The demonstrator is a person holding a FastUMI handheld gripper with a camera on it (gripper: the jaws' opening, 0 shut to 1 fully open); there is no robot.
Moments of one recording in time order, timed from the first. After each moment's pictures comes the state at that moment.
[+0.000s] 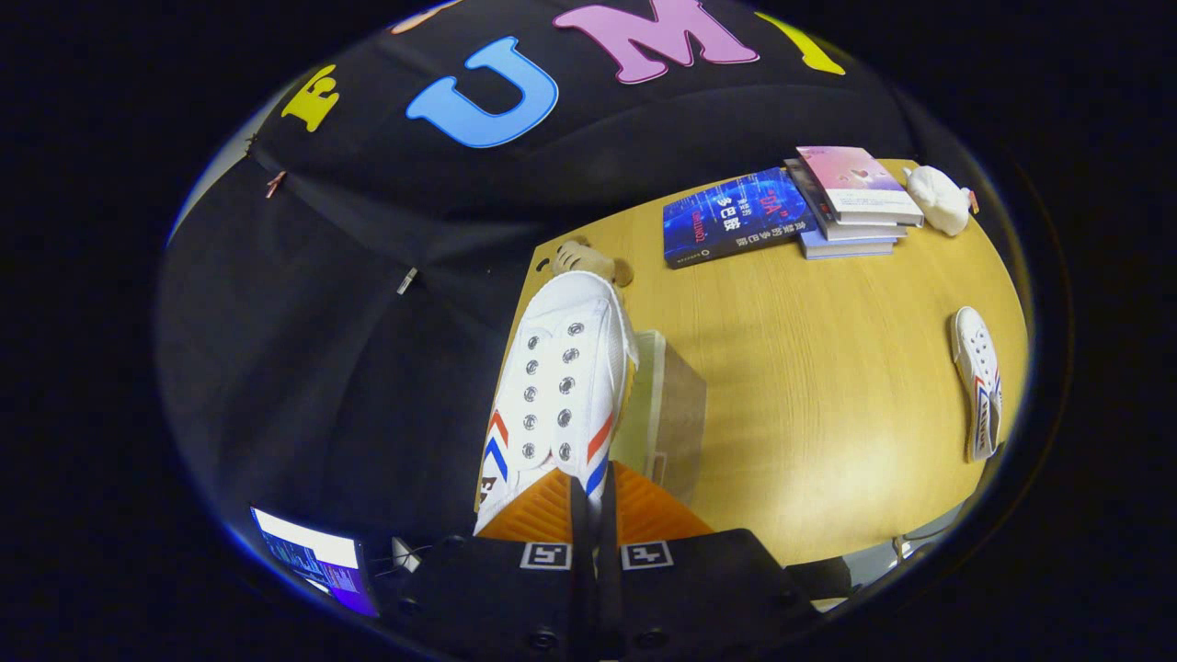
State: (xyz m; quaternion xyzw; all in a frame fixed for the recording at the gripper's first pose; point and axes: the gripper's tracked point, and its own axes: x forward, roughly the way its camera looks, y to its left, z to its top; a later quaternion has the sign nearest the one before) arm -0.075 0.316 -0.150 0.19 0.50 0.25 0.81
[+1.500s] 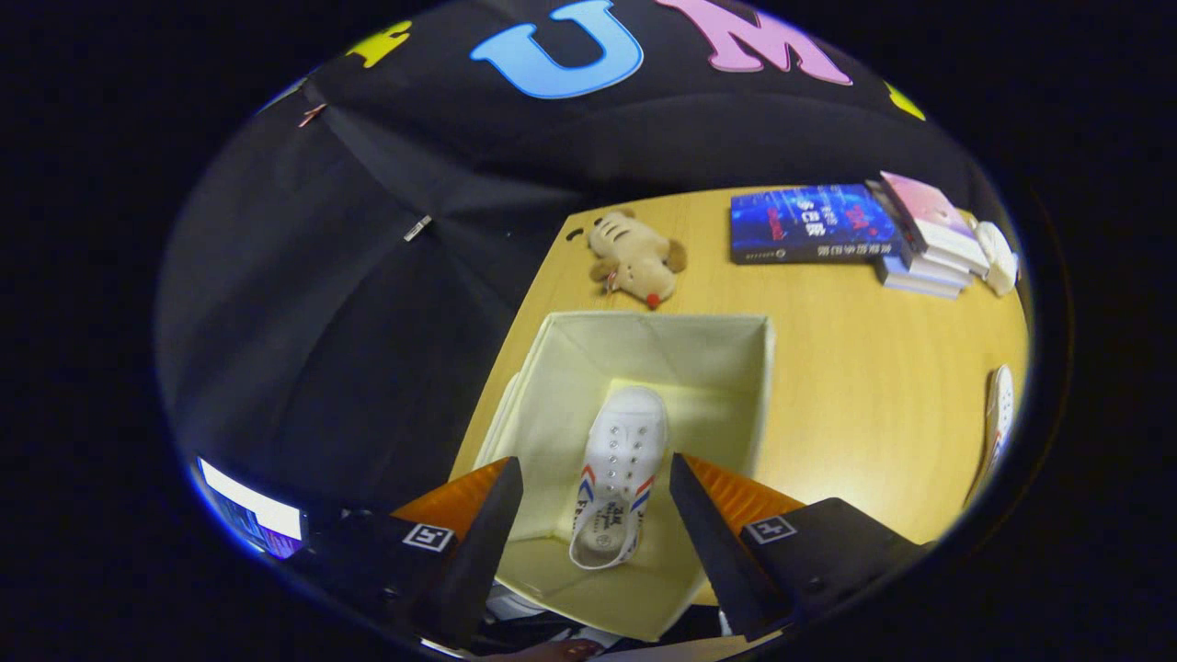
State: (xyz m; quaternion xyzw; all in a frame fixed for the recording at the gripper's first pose) arm -0.048 0.363 -0.193 0.09 0.45 0.30 0.84
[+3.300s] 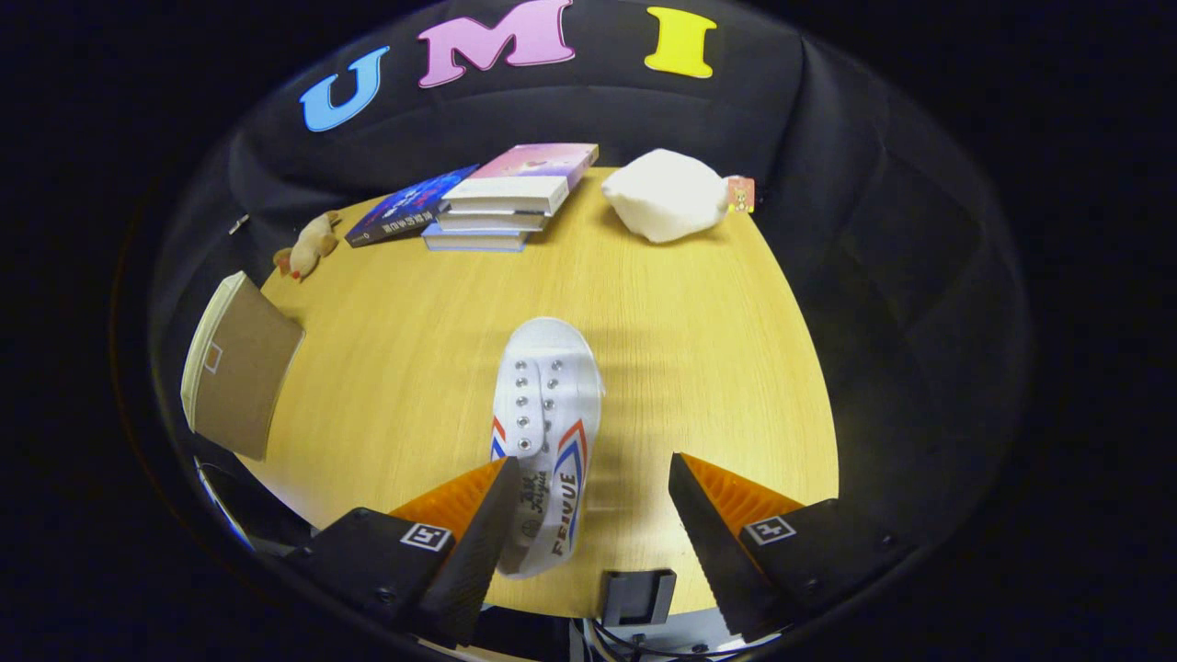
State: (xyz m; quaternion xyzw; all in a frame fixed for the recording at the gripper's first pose) arm 0.008 -0.179 -0.334 -0.03 0.50 0.10 0.86
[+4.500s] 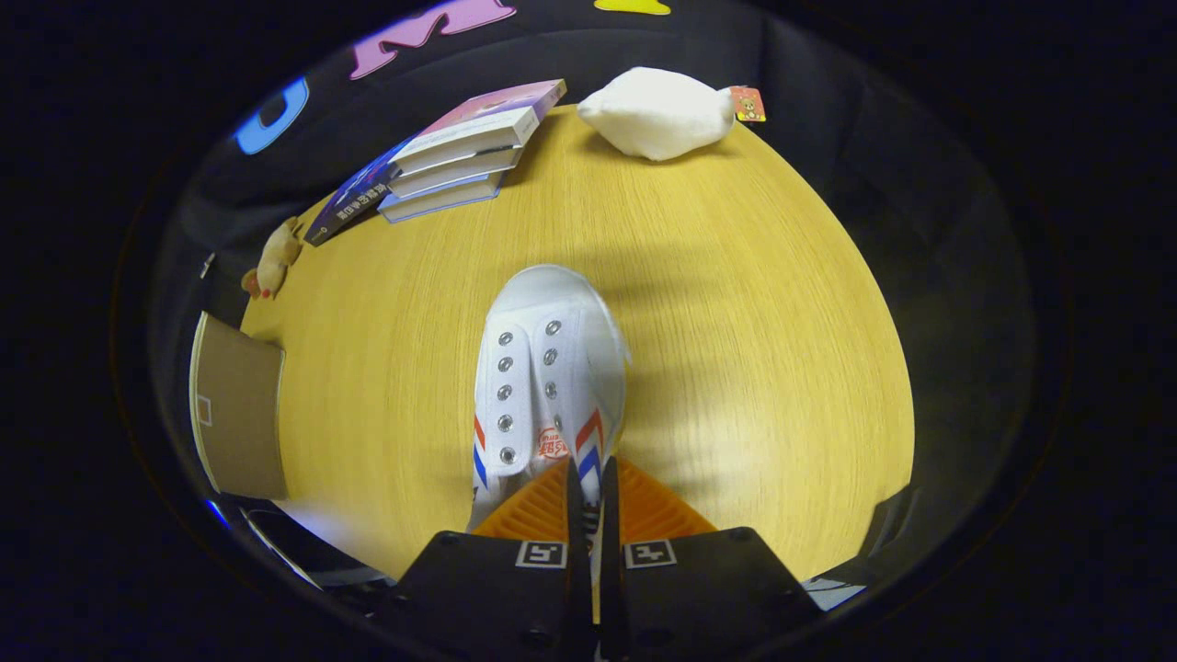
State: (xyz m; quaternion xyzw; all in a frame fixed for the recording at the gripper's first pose) arm 0.014 -0.146 -0.358 0.05 0.56 0.06 0.82
